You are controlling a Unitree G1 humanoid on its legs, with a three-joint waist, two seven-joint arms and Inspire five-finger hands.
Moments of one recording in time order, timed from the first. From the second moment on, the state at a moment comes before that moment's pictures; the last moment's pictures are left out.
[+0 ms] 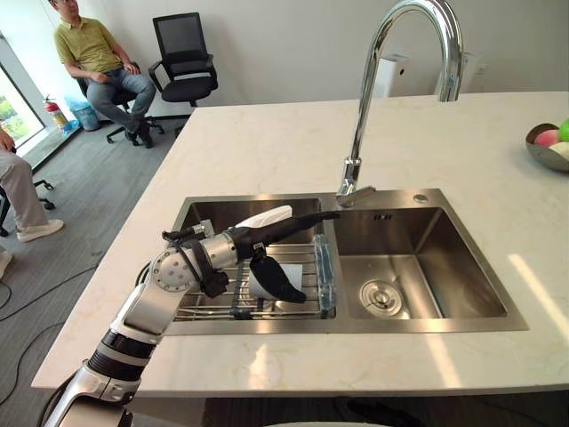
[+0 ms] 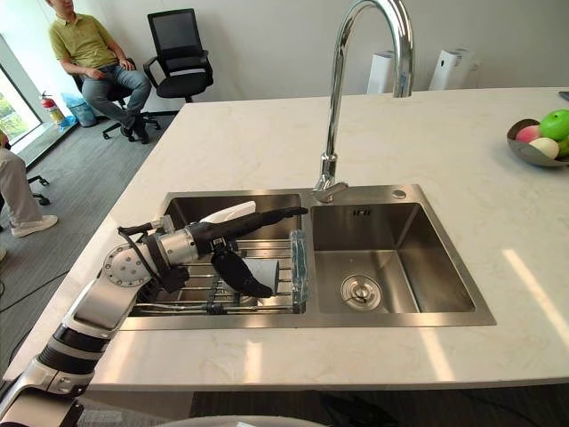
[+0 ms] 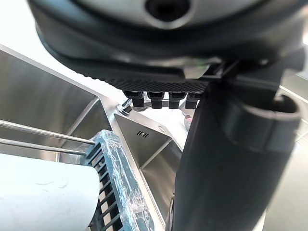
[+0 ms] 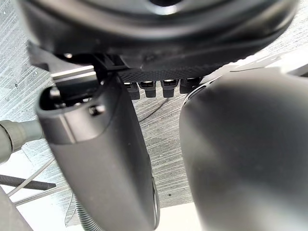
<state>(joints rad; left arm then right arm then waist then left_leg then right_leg) -0.31 0.56 -0.25 -0.16 0.10 -0.08 -0.70 0.13 -0.19 -0.19 1.04 0.25 0.24 0.28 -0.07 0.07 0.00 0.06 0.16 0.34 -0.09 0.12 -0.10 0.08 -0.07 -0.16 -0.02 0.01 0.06</state>
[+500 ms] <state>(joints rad) -0.25 0.53 -0.31 -0.02 0.24 -0.10 -0.58 0.12 -0.19 -0.15 1.03 0.25 0.26 0.27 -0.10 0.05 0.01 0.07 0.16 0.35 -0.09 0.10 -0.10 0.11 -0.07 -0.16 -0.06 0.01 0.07</state>
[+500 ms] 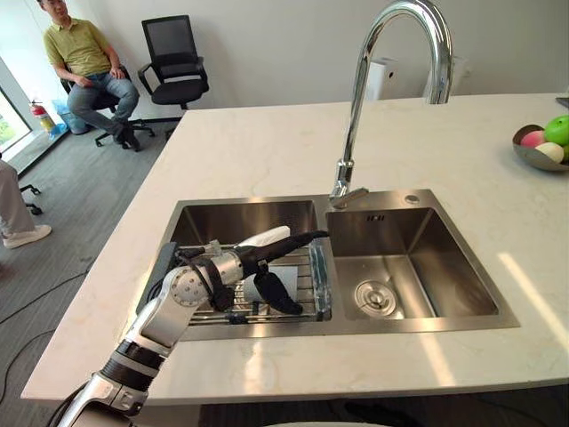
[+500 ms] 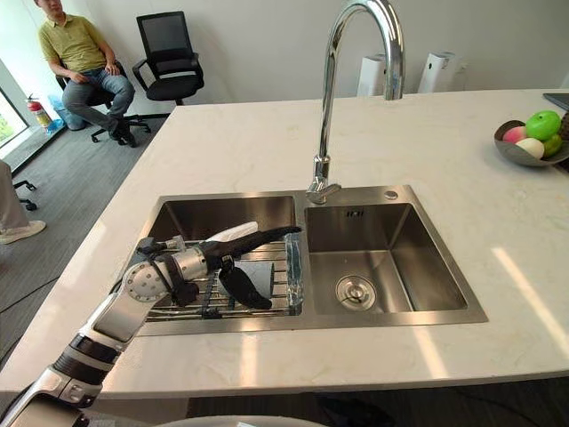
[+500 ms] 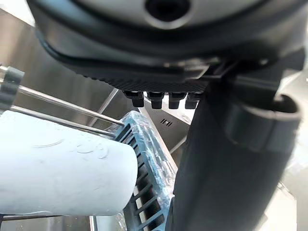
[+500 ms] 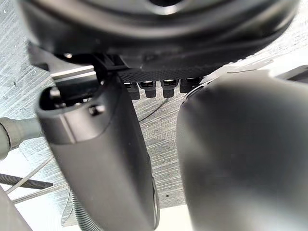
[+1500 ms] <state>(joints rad) -0.23 0.54 -0.26 0.14 0.36 -0.07 -0.64 0.09 -0.19 -0.11 1.03 0.25 0.31 0.27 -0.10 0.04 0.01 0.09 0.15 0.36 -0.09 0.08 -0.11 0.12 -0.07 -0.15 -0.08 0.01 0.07</state>
